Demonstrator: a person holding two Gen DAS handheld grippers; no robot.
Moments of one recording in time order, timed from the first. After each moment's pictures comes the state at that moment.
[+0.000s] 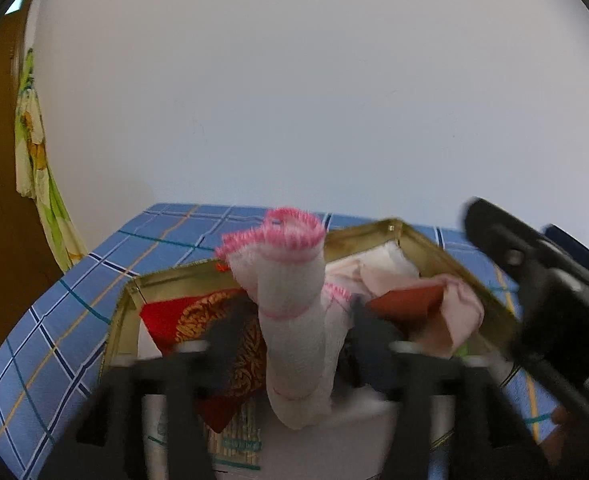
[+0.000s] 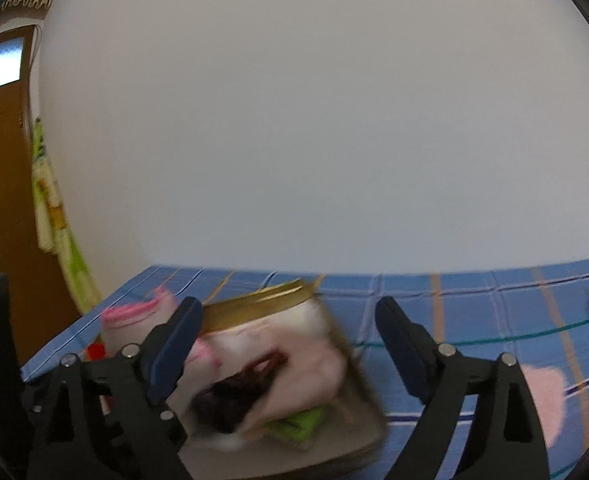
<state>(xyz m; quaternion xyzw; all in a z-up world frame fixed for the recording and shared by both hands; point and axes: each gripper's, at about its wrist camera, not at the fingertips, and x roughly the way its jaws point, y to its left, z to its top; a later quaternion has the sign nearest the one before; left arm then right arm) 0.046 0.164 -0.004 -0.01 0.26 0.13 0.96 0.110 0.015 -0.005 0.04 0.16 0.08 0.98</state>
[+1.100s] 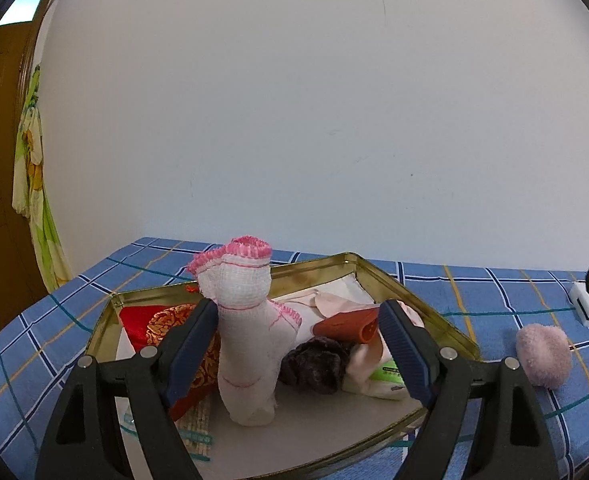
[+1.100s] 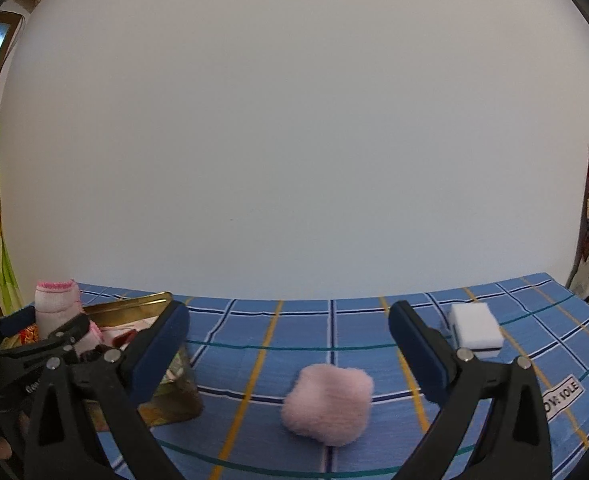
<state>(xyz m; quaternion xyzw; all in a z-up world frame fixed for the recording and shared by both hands) 0.020 0.132 -0.005 -0.01 0.18 0.10 0.98 0.017 -0.078 -0.004 -0.01 0.08 -0.06 0.99</state>
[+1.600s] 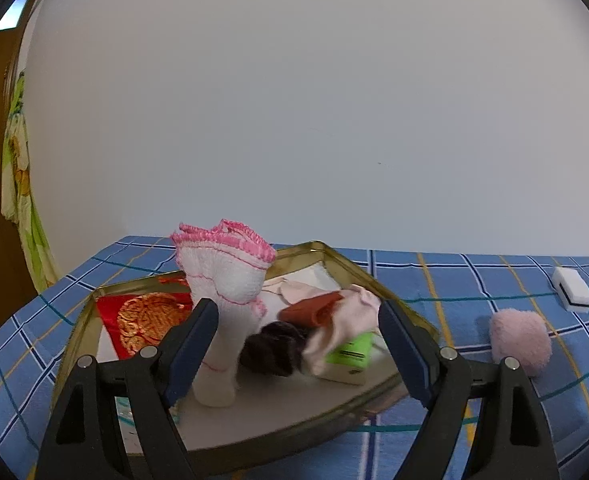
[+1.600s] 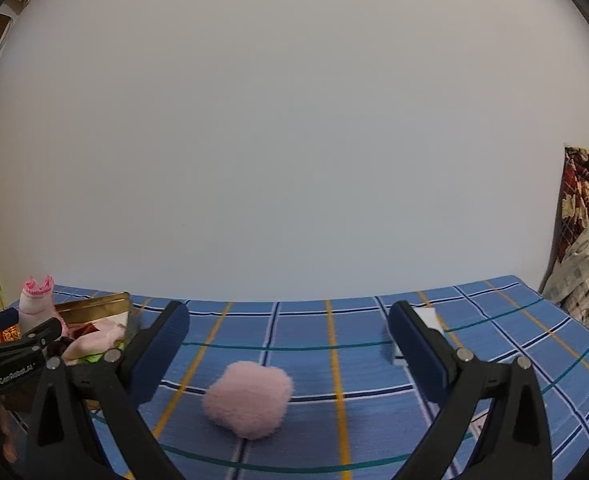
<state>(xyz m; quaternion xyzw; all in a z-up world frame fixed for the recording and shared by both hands) 0.013 0.102 -0.009 0.00 0.20 0.07 0.98 -0.010 -0.133 0.007 -0.01 0.08 -0.09 0.99</state>
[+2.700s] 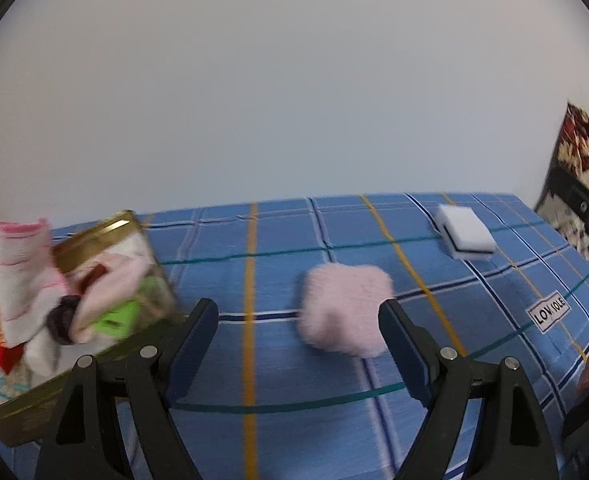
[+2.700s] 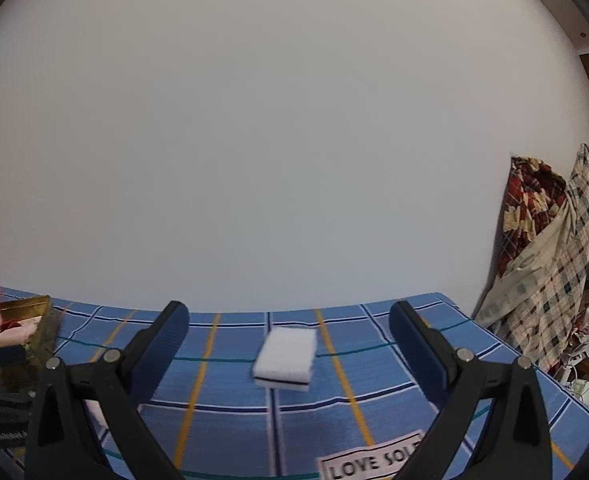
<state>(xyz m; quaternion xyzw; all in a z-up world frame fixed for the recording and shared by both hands) 0.031 -0.038 -0.024 0.03 0.30 -0.10 0.95 -0.036 -0.224 0.025 -0.02 0.06 -0.18 0.98</state>
